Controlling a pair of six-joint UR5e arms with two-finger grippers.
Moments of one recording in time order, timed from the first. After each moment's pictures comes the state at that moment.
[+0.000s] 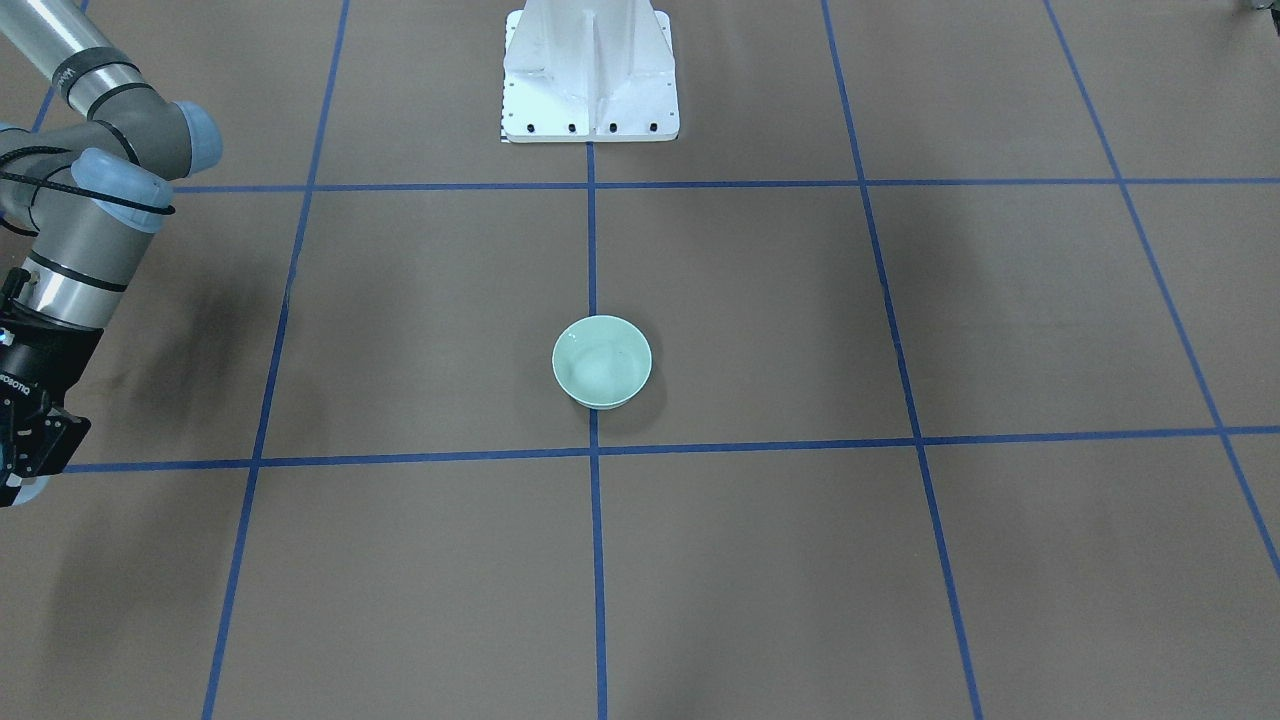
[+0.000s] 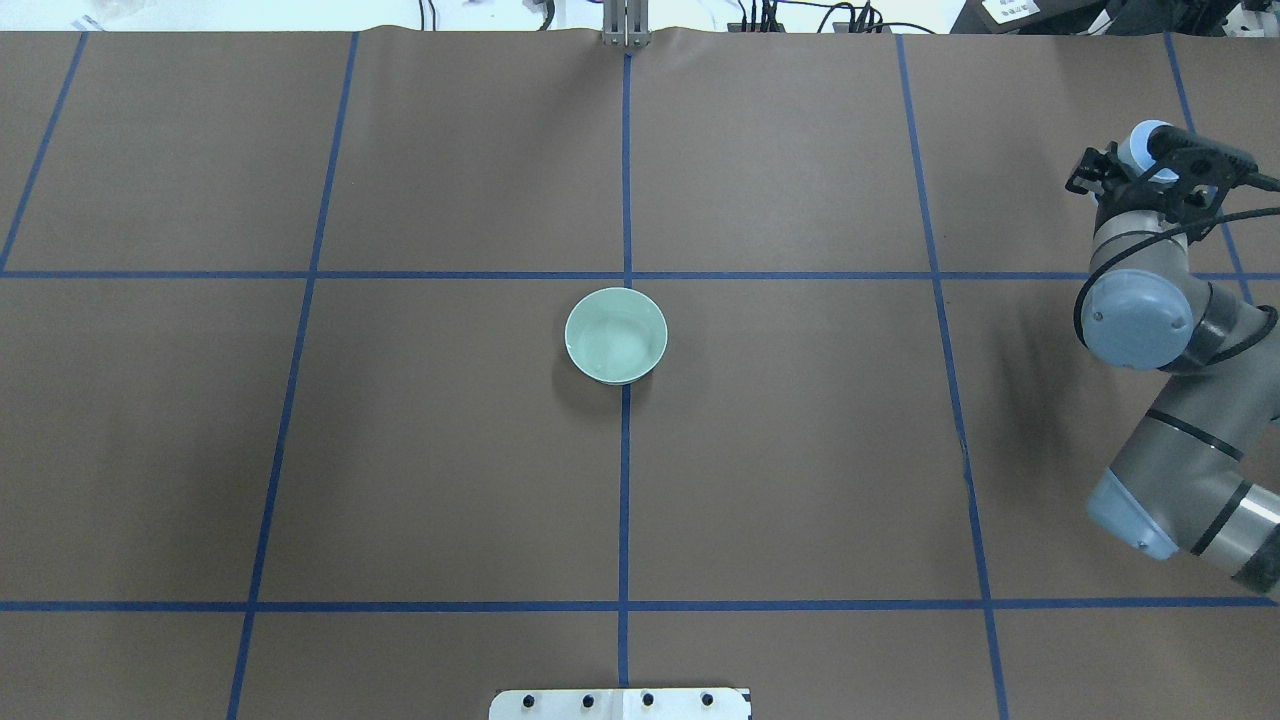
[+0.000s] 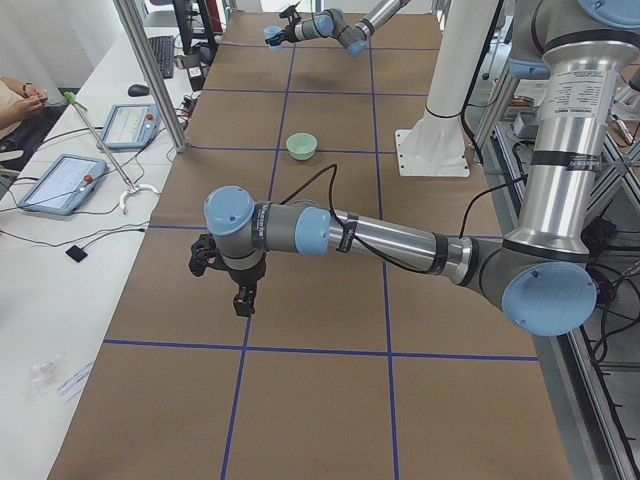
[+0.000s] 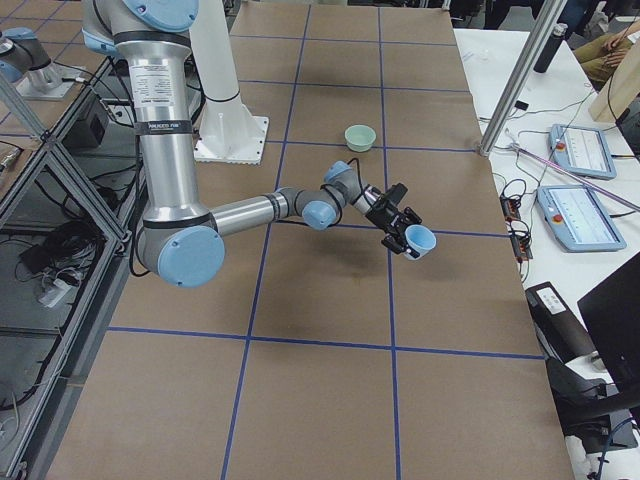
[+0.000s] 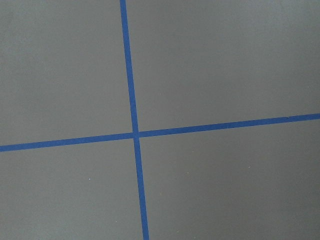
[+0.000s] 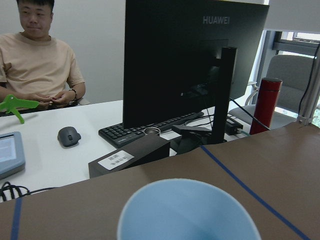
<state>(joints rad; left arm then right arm) -1.55 -1.69 -1.68 -1.43 -2.40 0.04 0.74 -1.48 1.61 -1.07 0.85 1.48</state>
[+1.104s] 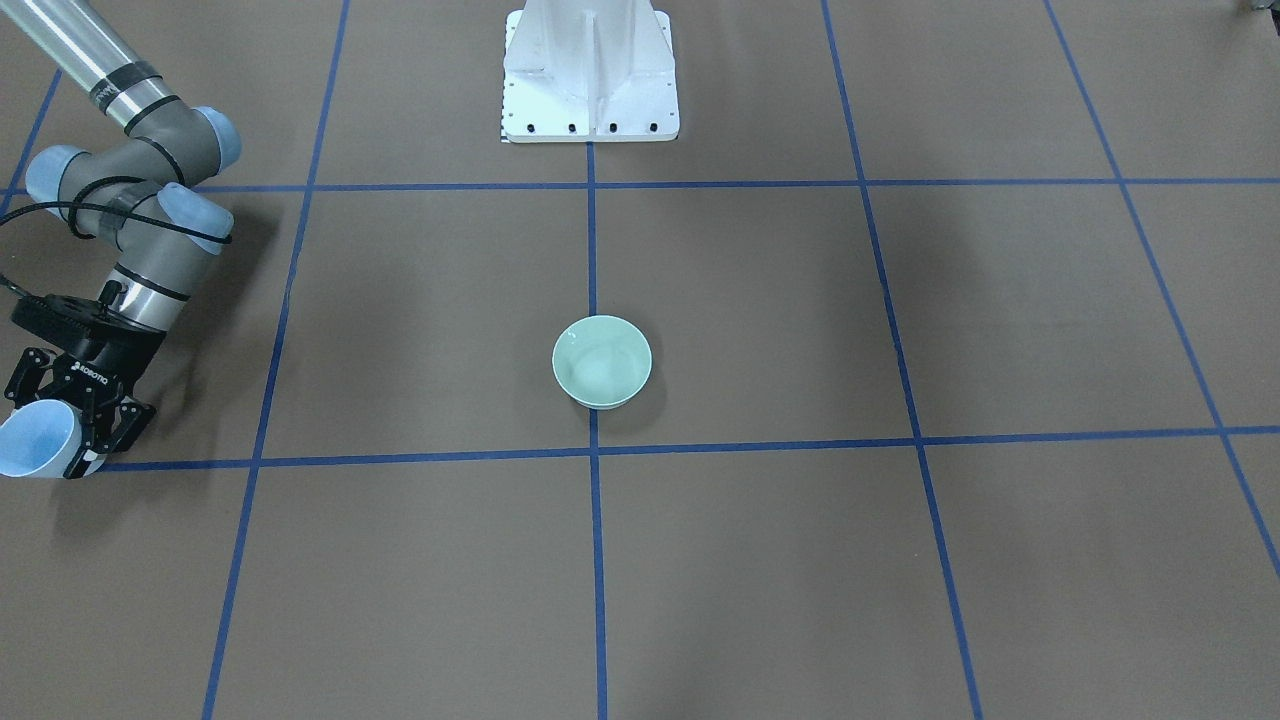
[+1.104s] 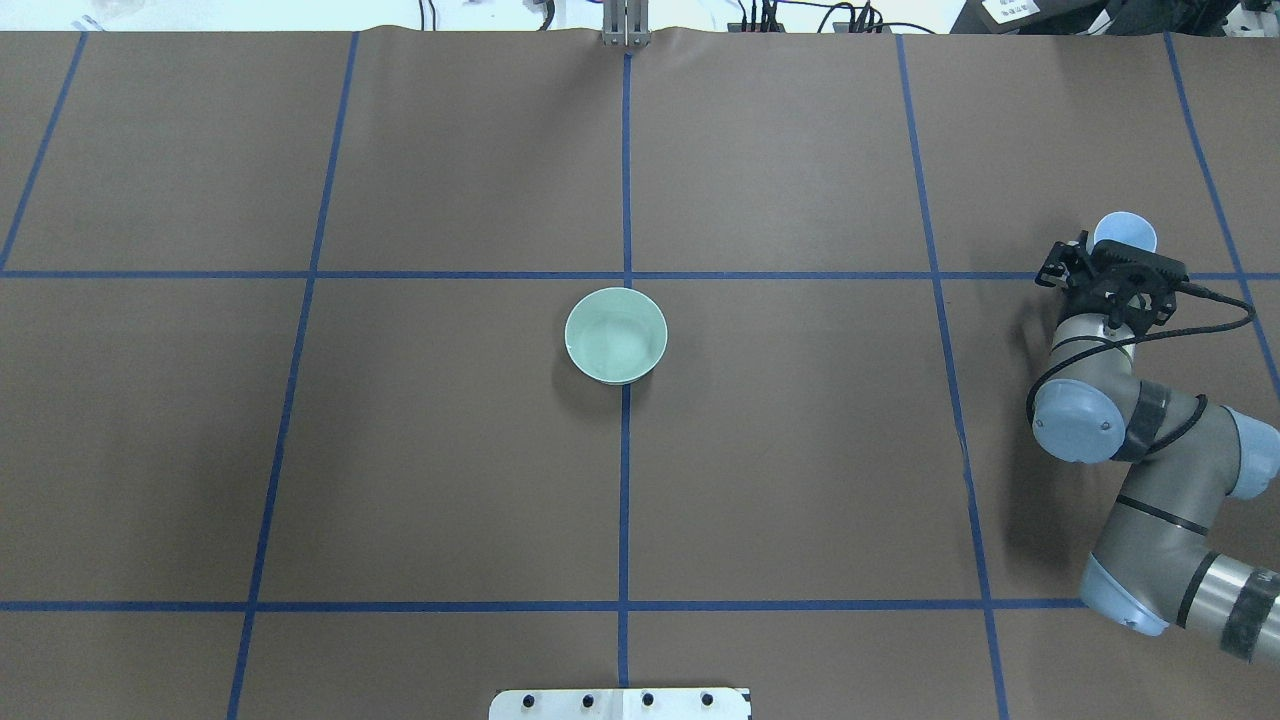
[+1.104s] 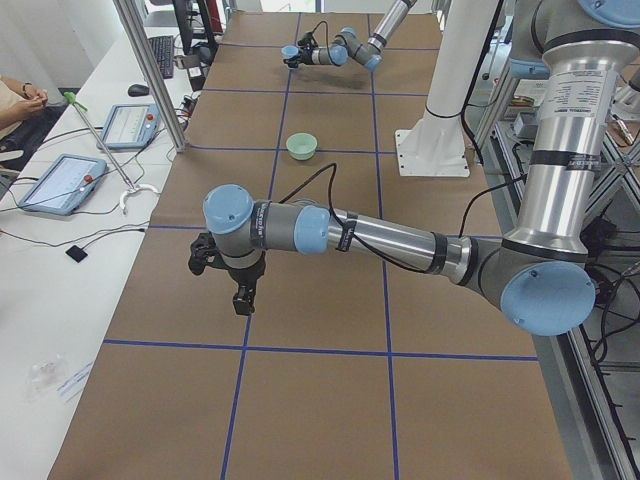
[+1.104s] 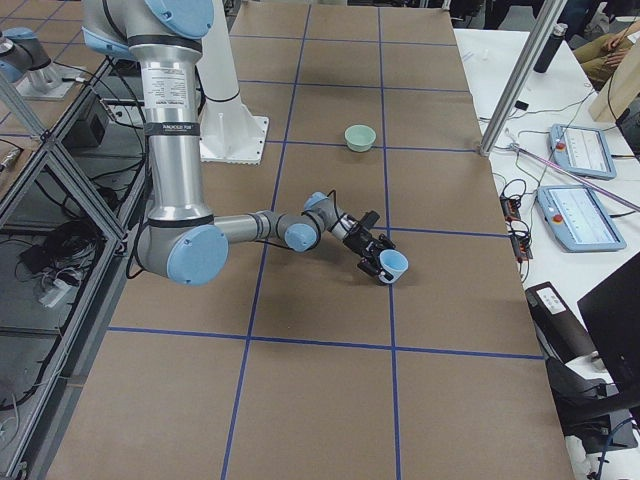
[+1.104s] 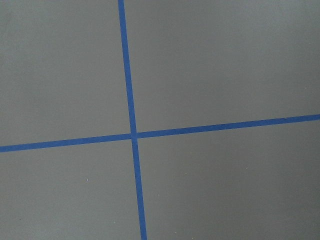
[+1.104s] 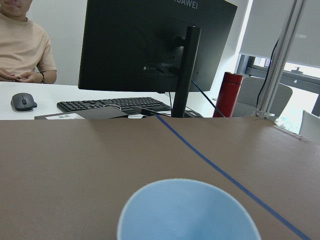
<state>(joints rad) -1.55 -1.69 -1.68 -1.42 -2.40 0.03 0.57 -1.50 1.47 -1.07 0.71 1.60</state>
